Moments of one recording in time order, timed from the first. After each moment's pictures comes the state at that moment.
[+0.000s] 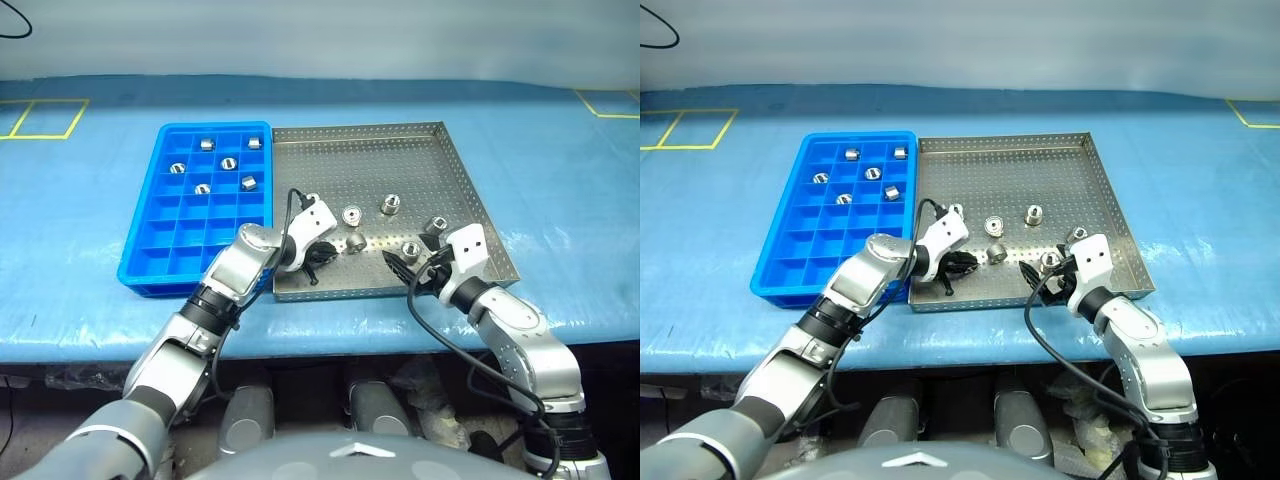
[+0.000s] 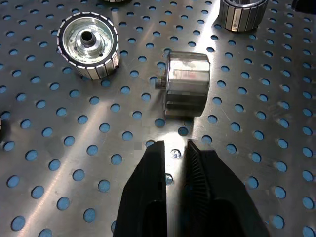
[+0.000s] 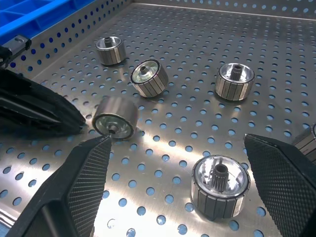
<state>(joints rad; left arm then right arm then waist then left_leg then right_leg) -0.61 0.23 -0.40 0.25 -0.01 0.66 -0.81 0.05 -0.40 -0.08 -0.36 0.32 0.53 0.45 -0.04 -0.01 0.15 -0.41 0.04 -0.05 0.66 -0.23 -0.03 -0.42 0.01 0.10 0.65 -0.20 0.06</state>
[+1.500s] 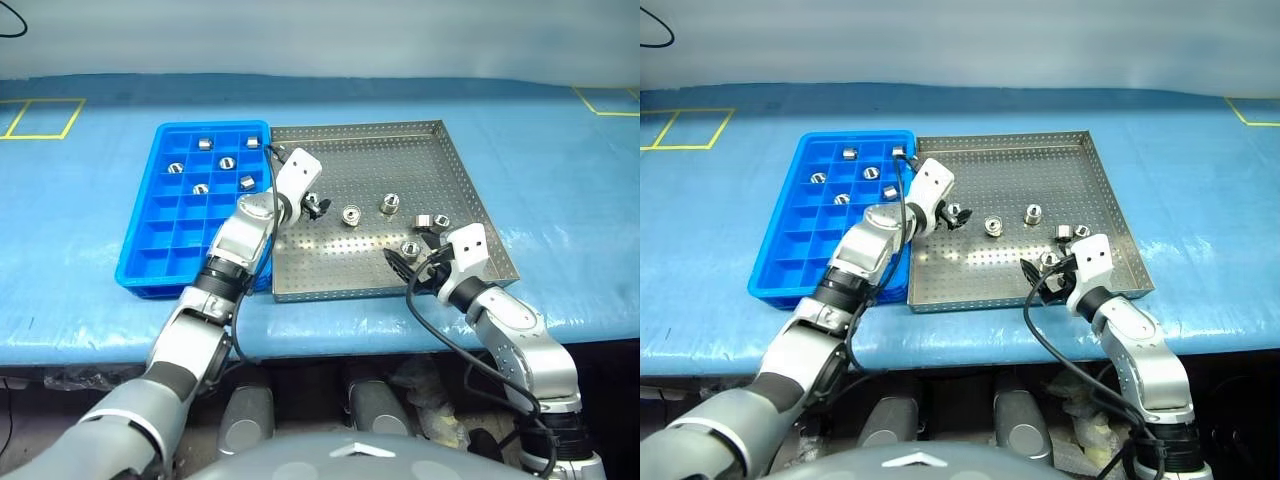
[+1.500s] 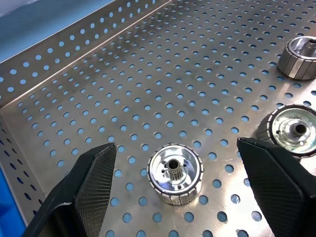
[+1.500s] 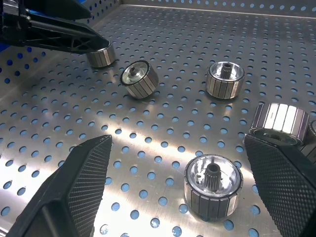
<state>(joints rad) -0.79 0.12 -0.20 0.51 0.04 0.55 -0.39 0.05 -0.38 -0.08 -0.36 0.32 0.52 0.41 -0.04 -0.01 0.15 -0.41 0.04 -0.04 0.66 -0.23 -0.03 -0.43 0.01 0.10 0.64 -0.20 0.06</state>
